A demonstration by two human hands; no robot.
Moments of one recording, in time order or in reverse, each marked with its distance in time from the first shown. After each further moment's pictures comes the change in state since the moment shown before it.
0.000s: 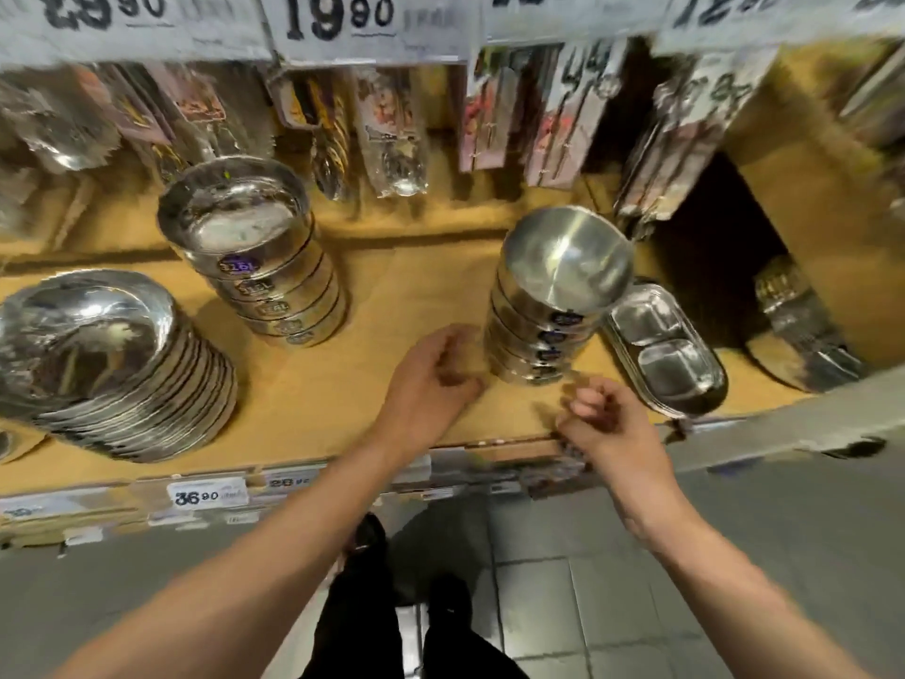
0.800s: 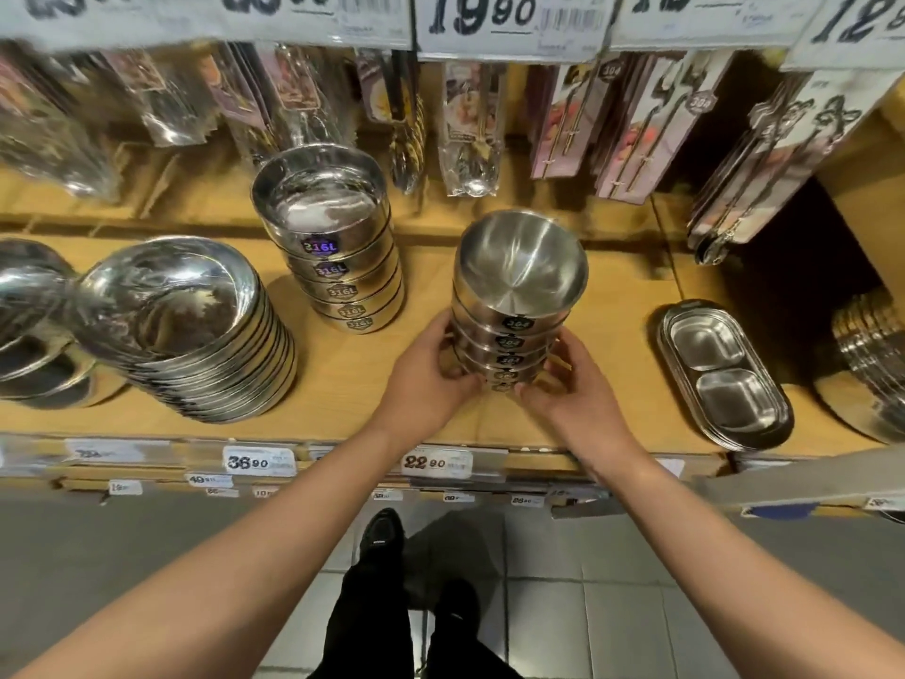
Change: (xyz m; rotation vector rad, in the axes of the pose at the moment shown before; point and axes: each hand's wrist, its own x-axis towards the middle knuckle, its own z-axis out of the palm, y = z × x) left_hand -0.004 -0.027 -0.040 -0.135 0.084 0.020; right_hand 0.043 -0.006 0.071 -0.259 -0.212 -0.238
